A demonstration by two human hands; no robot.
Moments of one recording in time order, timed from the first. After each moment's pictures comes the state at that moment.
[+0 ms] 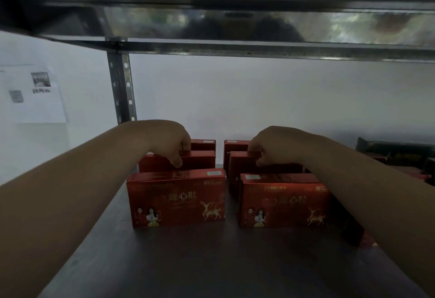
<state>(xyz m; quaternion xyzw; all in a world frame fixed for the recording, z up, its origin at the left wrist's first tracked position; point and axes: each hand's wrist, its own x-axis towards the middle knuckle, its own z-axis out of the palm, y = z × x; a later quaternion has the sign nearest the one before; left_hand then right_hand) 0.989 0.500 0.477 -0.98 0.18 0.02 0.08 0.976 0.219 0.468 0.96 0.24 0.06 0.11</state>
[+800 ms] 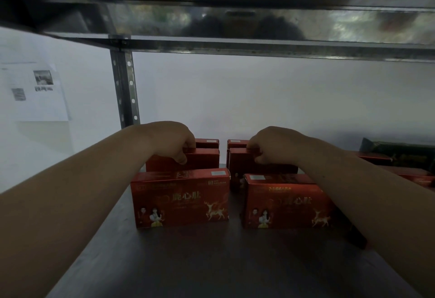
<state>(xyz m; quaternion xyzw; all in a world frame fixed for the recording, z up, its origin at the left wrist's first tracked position) 0.990 0.504 0.469 -0.98 0.20 -0.02 0.07 0.992 0.228 0.457 0.96 0.23 0.09 0.10</state>
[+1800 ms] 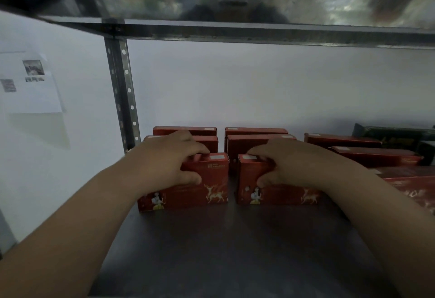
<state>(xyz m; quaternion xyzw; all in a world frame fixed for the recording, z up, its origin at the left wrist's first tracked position) 0.897 0.501 0.424 -0.96 0.25 -0.16 -0.01 0.906 0.215 0.432 0.98 0.22 0.03 0.02</state>
